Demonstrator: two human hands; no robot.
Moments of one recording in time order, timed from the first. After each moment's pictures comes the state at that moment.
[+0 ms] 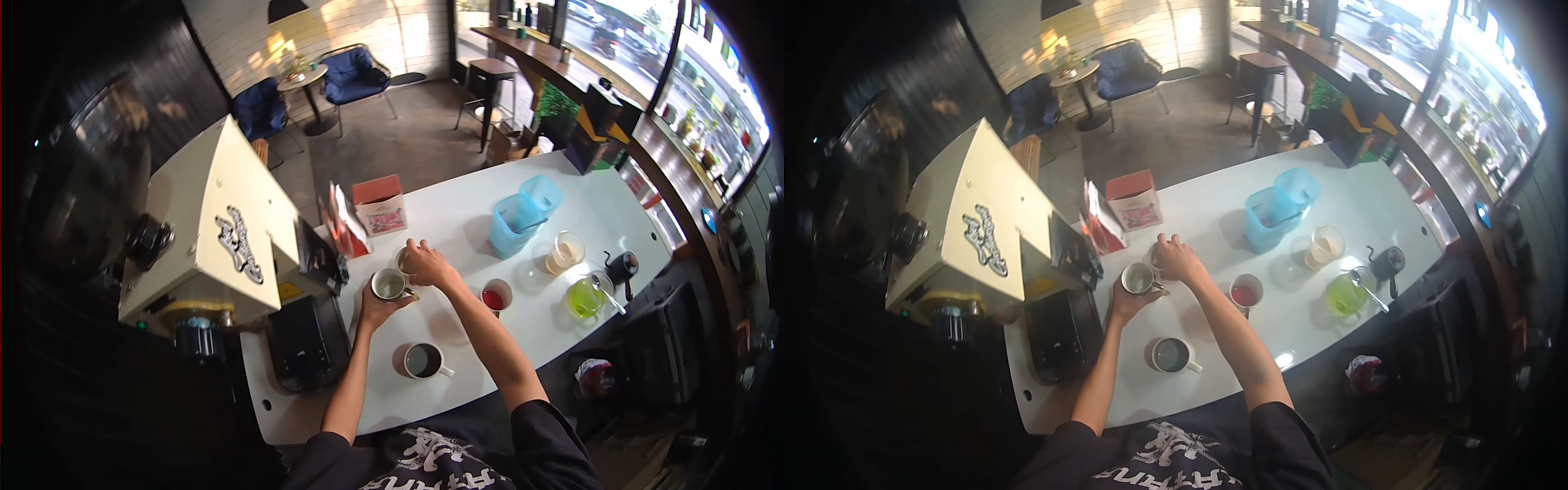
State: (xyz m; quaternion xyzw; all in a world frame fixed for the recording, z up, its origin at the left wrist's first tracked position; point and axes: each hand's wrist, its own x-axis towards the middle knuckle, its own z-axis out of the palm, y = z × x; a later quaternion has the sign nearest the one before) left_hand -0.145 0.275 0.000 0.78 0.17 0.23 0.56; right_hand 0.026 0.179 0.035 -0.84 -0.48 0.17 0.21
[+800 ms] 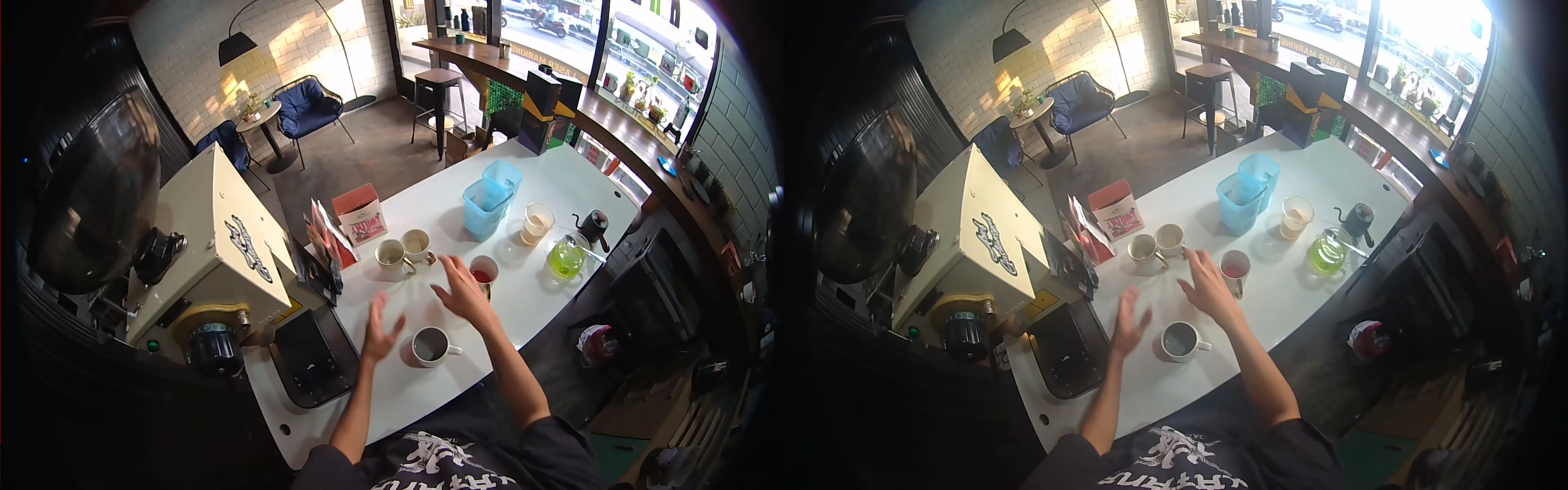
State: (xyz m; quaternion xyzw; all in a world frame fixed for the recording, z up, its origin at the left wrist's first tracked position) left_hand -0.205 0.252 -0.030 0.75 0.08 0.19 0.62; right_hand -0.073 0.054 0.090 -0.83 -0.37 -0.02 0.42
